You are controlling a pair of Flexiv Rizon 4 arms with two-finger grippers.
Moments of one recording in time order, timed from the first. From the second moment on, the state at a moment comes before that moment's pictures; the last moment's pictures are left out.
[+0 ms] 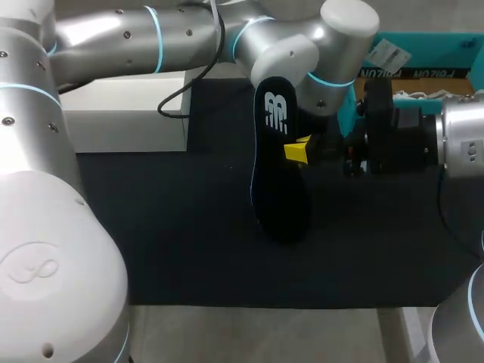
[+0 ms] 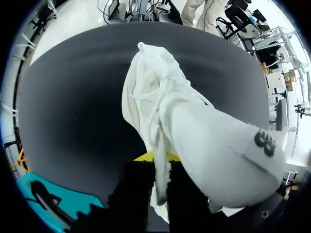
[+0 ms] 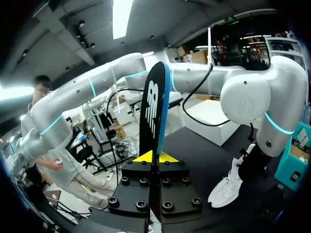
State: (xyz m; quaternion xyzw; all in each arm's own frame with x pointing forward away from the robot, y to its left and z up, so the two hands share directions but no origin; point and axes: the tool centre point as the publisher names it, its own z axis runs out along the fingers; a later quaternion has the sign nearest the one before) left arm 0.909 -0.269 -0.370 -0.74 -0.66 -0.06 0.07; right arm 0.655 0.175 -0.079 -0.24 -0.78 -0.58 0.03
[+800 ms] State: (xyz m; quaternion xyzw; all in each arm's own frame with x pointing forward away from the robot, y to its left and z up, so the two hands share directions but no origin) left arm 0.919 -0.285 -0.236 -0.77 -0.61 0.11 -0.13; right arm 0.655 0.175 -0.079 -0.24 -0.78 -0.58 0.03
